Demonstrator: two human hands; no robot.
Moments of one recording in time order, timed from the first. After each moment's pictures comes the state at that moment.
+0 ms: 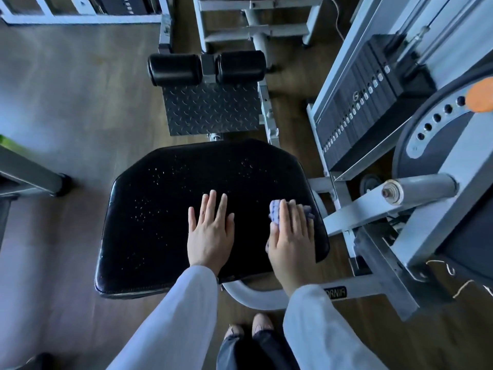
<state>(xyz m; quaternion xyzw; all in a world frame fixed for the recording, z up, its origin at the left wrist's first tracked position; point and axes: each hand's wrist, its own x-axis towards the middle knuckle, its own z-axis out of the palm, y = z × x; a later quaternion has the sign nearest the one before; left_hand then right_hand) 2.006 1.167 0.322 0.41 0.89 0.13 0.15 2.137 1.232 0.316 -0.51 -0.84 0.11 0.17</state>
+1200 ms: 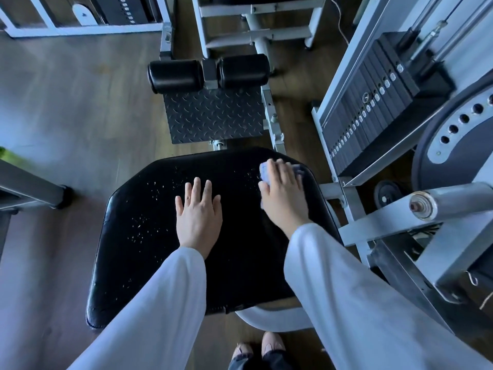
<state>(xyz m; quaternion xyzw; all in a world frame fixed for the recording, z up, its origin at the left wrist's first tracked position) 1.944 1.207 0.319 0.36 0.91 0.13 0.17 2.055 1.327 0.311 -0.45 -0.87 0.17 0.07</state>
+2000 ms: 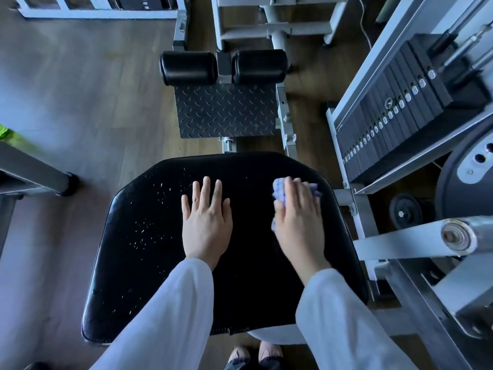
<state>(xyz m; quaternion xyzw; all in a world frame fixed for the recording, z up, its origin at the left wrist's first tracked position) 1.941 1.213 0.305 0.37 0.91 0.15 0.12 2.065 1.309 0.298 -0.46 -0.87 0.13 0.16</state>
